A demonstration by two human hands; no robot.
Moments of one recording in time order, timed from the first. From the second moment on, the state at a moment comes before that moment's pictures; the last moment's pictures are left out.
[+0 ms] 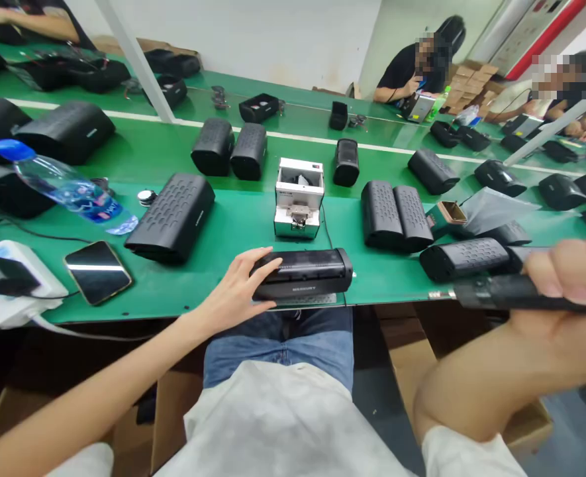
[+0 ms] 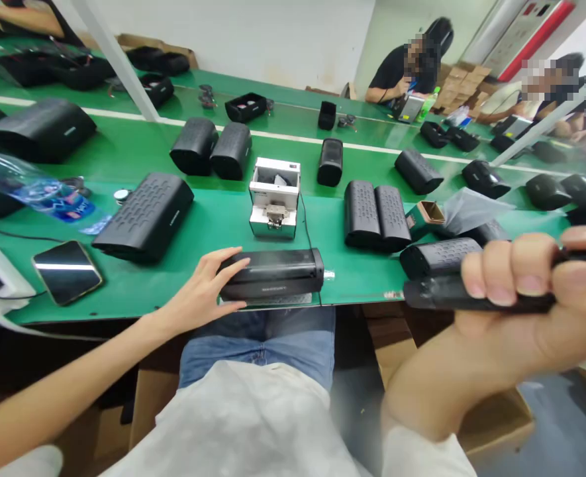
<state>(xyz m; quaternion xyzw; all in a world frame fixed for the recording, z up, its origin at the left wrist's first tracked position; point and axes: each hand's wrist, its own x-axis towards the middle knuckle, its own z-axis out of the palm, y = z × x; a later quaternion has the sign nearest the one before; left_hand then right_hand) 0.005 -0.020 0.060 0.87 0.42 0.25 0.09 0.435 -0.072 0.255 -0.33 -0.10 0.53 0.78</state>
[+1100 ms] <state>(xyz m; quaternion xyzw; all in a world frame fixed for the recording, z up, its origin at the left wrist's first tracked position) -0.007 -0.001 0.004 0.78 0.37 0.35 0.37 0.214 0.169 0.218 -0.36 -0.59 0.23 0.69</state>
